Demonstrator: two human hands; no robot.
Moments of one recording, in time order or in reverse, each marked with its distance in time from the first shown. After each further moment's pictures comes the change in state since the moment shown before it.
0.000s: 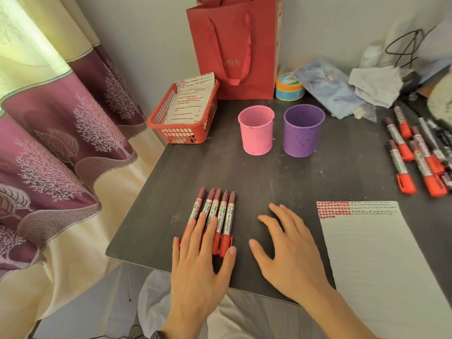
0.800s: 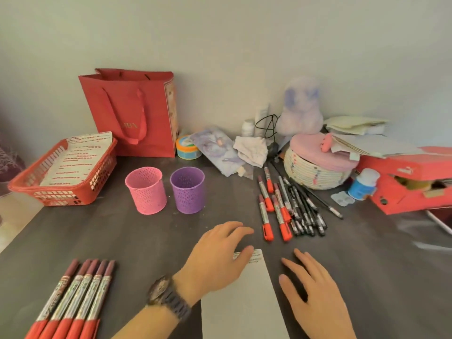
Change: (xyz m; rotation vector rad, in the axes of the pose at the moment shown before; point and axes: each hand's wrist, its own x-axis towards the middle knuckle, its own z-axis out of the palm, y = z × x) left_hand 0.112 0.235 0.052 -0.145 -0.267 0.660; right_hand -0.052 0.202 -0.131 -0.055 0.093 0.410
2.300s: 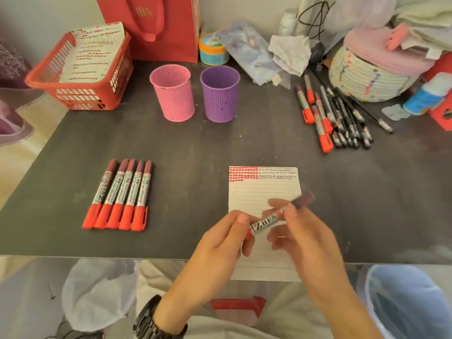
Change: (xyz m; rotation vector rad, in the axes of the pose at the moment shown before) left_hand -0.168 0.021 0.000 -1.065 -0.051 -0.429; right_hand -0.093 -0.108 0.017 1.239 -0.156 0.164
